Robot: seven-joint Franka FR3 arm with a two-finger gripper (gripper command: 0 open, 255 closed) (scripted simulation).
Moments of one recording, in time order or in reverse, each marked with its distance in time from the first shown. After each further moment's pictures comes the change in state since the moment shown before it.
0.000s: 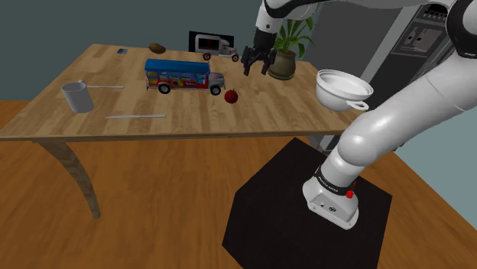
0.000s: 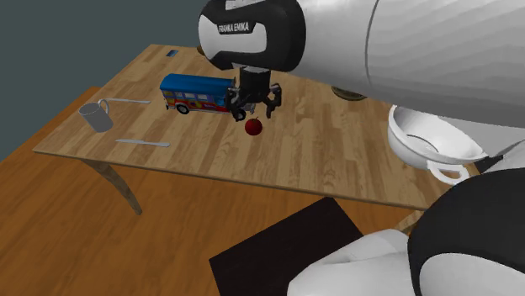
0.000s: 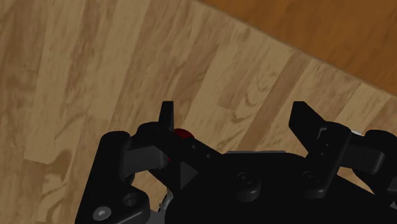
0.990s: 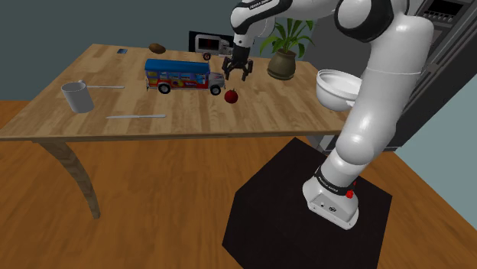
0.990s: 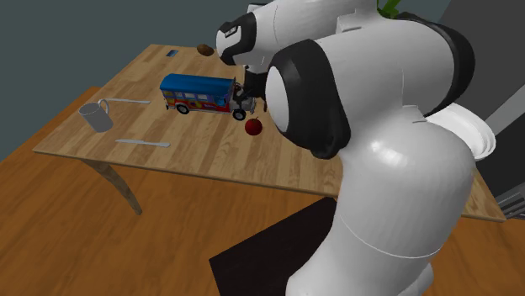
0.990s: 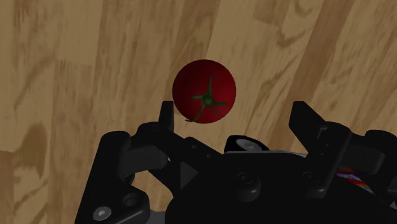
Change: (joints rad) arm -0.057 0.601 -0.061 0.439 0.087 0.089 -0.013
